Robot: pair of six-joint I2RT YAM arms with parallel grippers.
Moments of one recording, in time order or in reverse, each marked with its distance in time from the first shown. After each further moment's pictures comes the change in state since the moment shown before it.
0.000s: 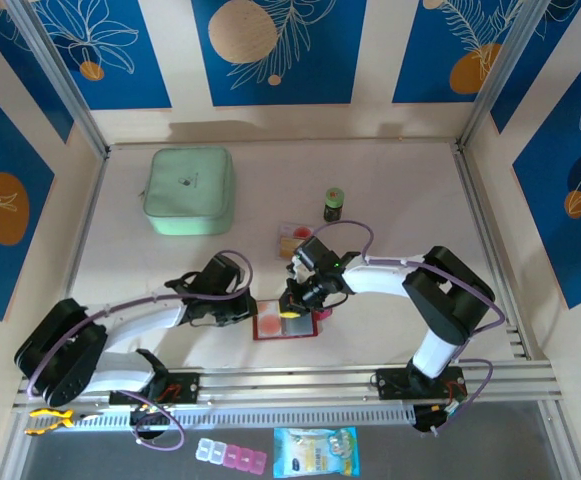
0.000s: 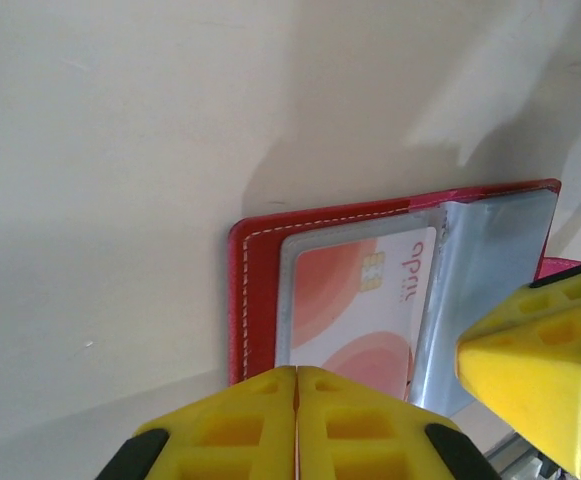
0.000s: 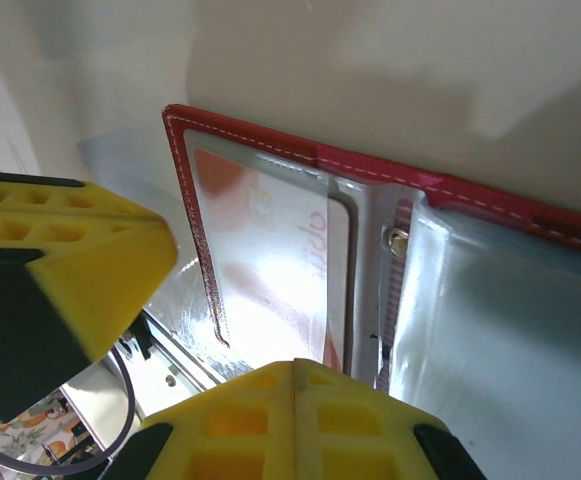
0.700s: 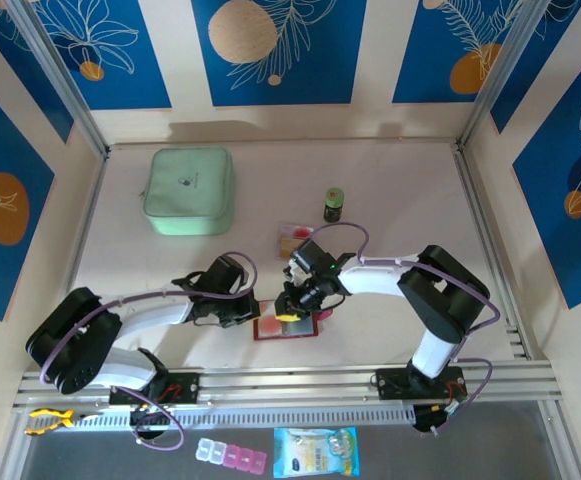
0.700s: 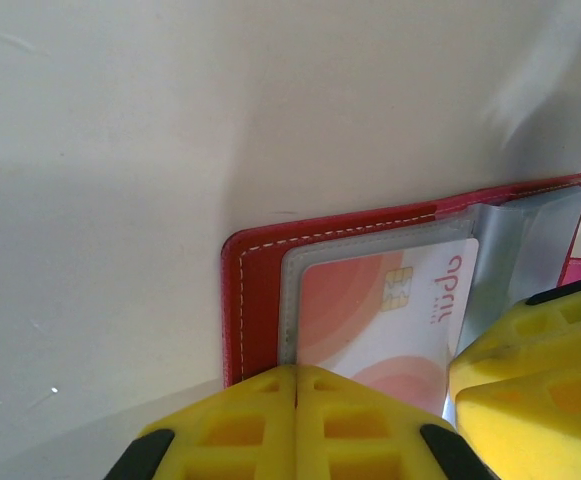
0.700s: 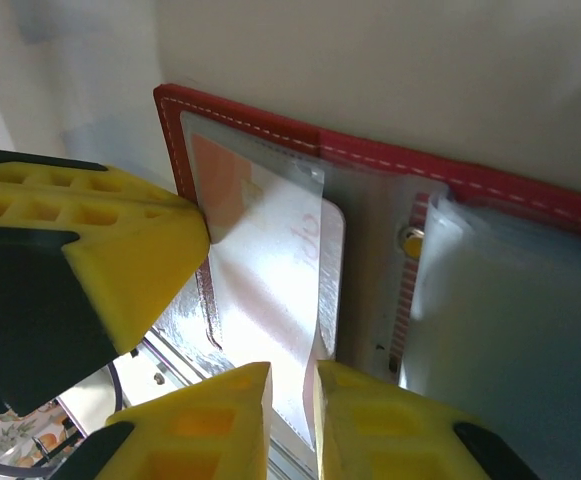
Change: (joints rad) left arm 0.000 0.067 0.000 0.042 0.028 0.001; right arm 0.024 0.029 0.014 -0.006 0.005 -0.003
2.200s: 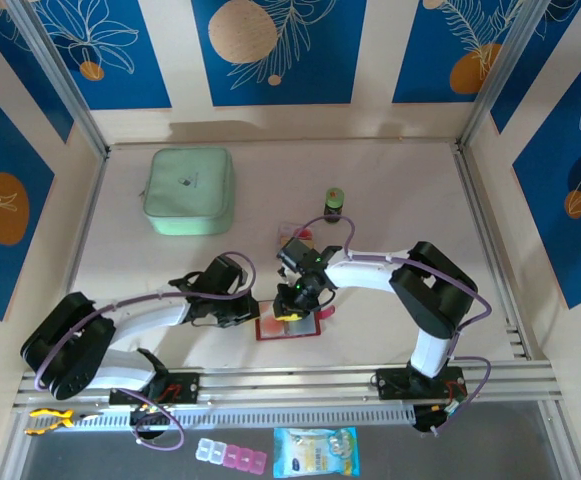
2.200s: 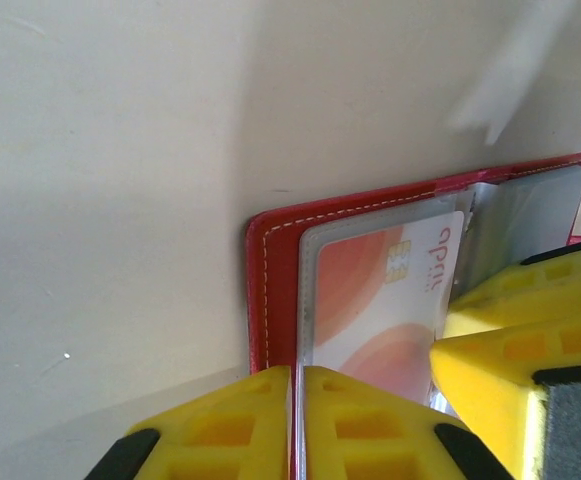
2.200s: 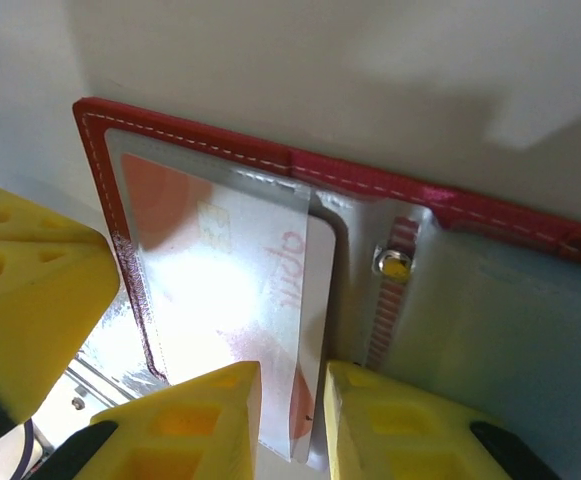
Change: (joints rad) left arm 0.000 -0.037 0.001 -0.039 0.000 0.019; right arm 0.048 0.055 0.148 -0.245 0.153 -0.098
